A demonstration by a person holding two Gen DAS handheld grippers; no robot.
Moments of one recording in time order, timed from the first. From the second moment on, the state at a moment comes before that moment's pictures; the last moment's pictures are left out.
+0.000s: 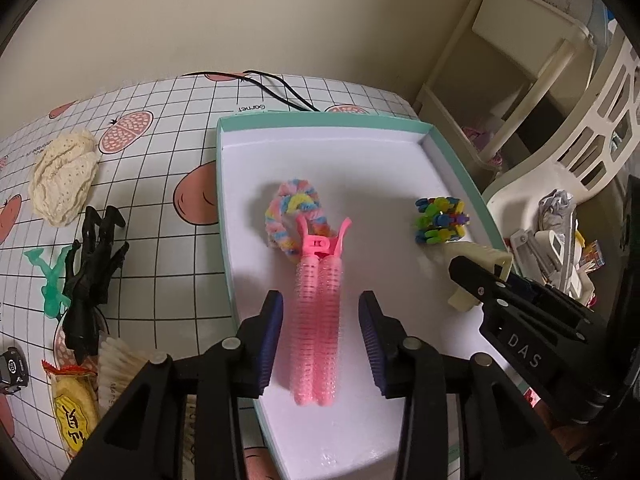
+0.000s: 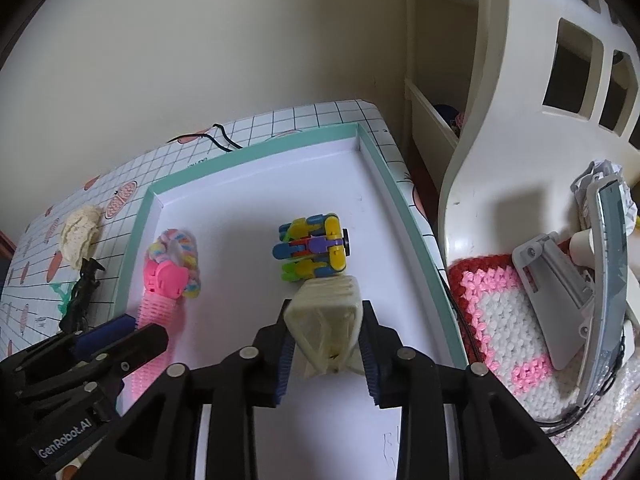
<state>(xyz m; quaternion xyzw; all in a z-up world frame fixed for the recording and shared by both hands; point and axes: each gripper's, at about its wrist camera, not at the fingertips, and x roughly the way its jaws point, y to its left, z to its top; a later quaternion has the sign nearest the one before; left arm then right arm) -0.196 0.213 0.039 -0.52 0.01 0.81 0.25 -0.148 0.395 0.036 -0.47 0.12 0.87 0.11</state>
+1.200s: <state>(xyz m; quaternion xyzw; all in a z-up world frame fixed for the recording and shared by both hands) -0.208 0.176 0.068 -0.50 -0.03 0.84 0.20 -0.144 0.391 0.053 -0.45 0.12 0.88 0.10</state>
